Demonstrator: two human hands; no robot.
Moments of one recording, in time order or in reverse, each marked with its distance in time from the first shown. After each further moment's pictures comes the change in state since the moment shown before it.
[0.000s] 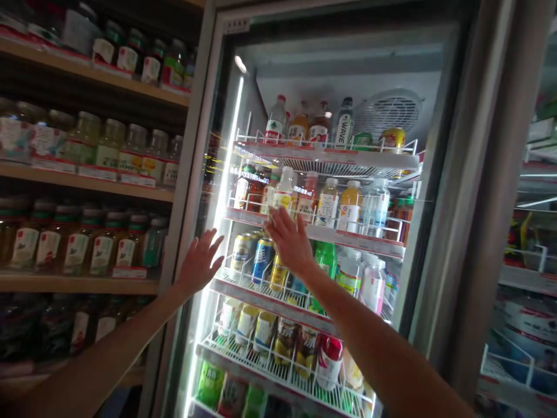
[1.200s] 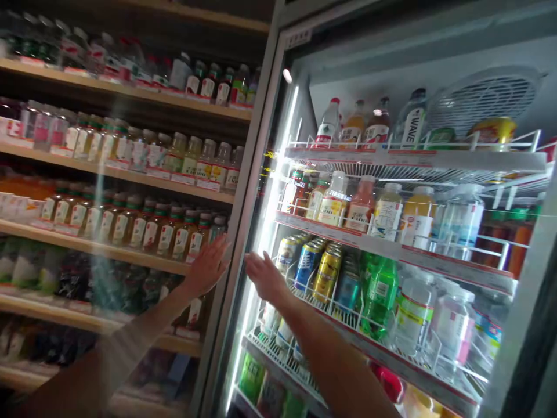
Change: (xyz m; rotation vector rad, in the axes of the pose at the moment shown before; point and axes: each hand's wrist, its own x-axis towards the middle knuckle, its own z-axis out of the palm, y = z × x) left_hand -0.055 -0.081 -0.057 0.159 -0.107 -0.081; right_hand 0.034 -0.166 0.077 0.293 0.008 -0.434
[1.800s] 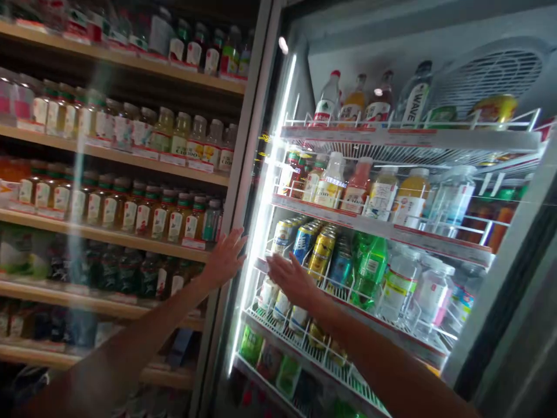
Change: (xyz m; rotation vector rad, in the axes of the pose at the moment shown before) left_hand -0.006 0.058 0.006 -0.091 -0.076 0.076; right_hand -0.096 0.005 -0.031 -0.025 -0.065 -0.013
